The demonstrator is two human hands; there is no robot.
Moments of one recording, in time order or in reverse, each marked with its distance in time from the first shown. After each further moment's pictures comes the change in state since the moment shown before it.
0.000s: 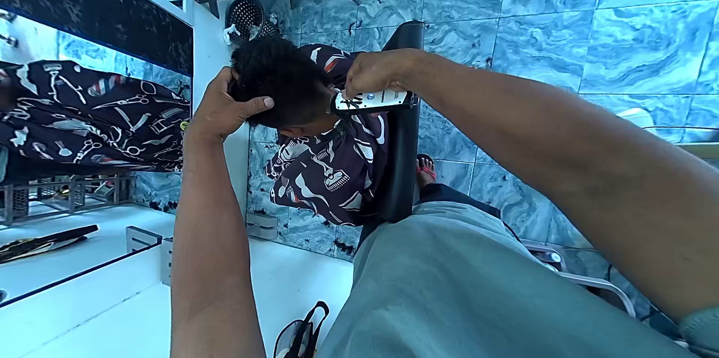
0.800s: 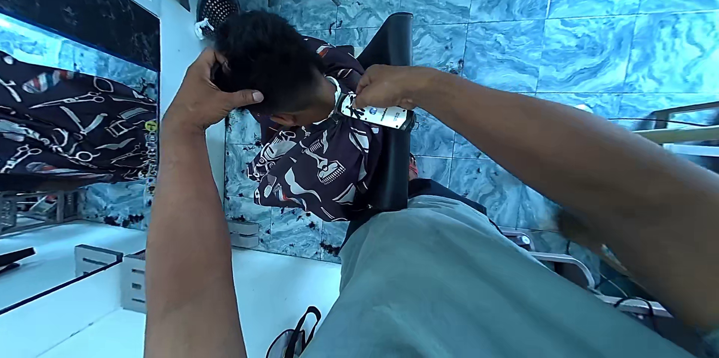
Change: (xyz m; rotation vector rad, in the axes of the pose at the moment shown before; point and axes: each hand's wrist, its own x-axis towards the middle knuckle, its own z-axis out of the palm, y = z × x) left_hand 0.002 -0.026 -0.005 0.031 -0.041 0.204; right_hand -0.032 0.024 0.040 -0.071 0.111 0.086
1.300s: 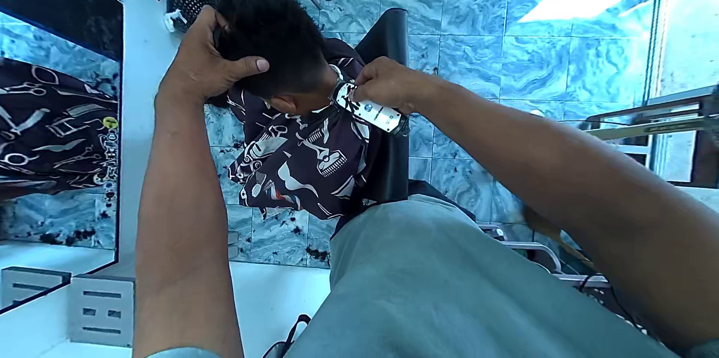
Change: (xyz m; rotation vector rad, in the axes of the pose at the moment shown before) left_hand 0.024 -0.028 0.002 0.042 0.011 0.161; right_hand -0.018 -0.009 0.036 0.245 0.201 -0.013
